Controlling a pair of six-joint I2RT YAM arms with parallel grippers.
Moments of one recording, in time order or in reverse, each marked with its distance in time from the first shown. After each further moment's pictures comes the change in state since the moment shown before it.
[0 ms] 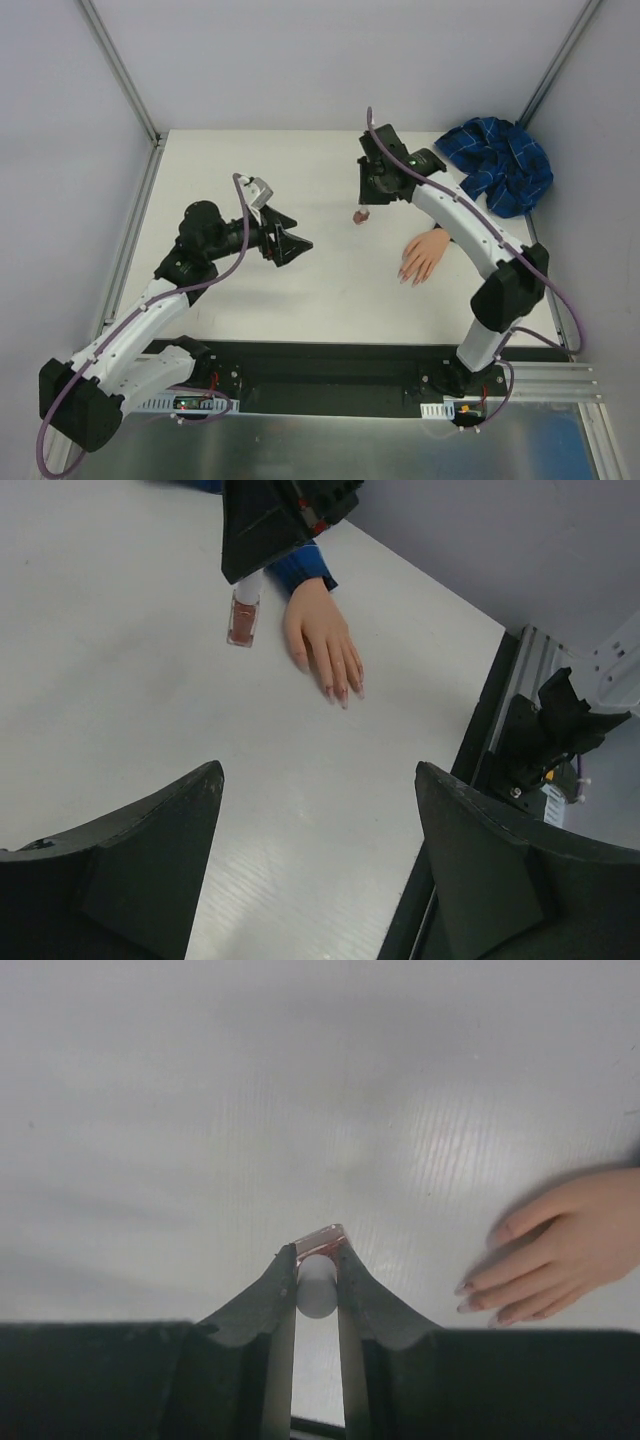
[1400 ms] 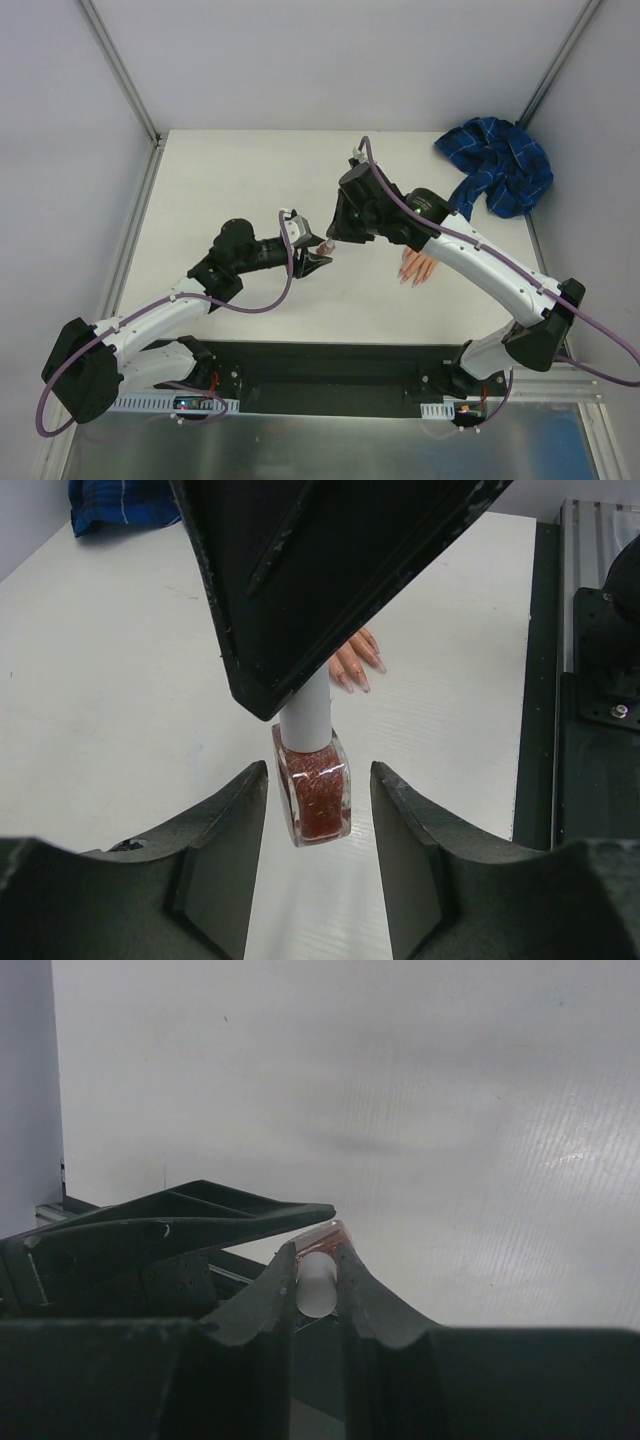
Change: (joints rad) left arm -0.233 0.161 -0.134 0.301 -0.061 0.372; right arm 0.319 -0.298 -0.164 -0.009 0.000 0.373
